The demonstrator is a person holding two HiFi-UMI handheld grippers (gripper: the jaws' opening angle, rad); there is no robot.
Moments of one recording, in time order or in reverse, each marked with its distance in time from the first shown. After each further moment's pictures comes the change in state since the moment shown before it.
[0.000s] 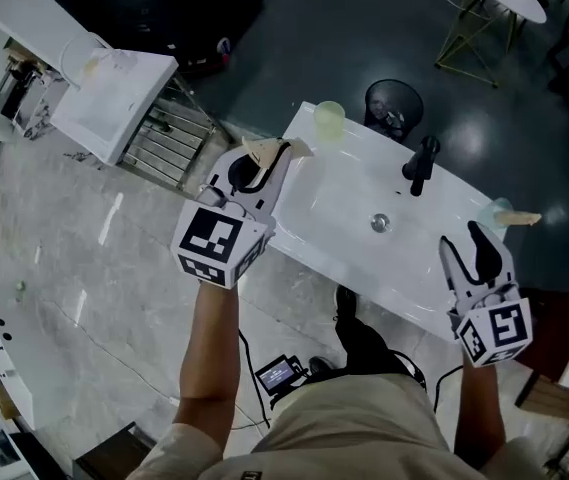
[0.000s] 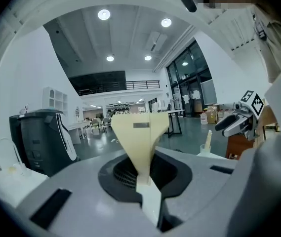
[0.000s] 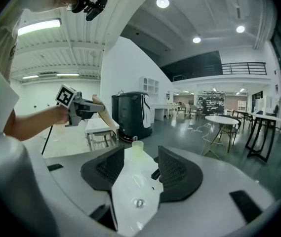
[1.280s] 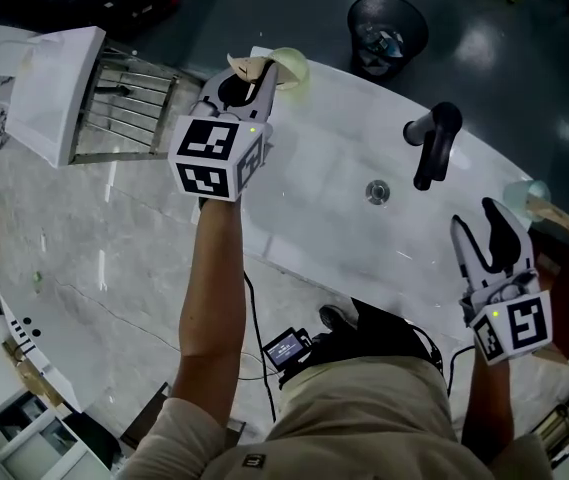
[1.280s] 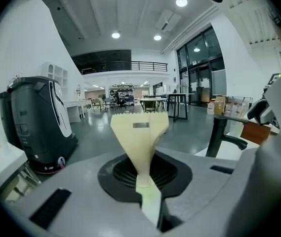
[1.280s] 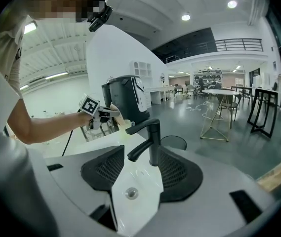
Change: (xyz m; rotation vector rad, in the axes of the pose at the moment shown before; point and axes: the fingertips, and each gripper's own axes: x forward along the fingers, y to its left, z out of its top) left arm 0.232 0.042 -0.174 -0.081 0.213 0.007; right arm 0.099 -0.088 -0.122 0.160 0.160 0.025
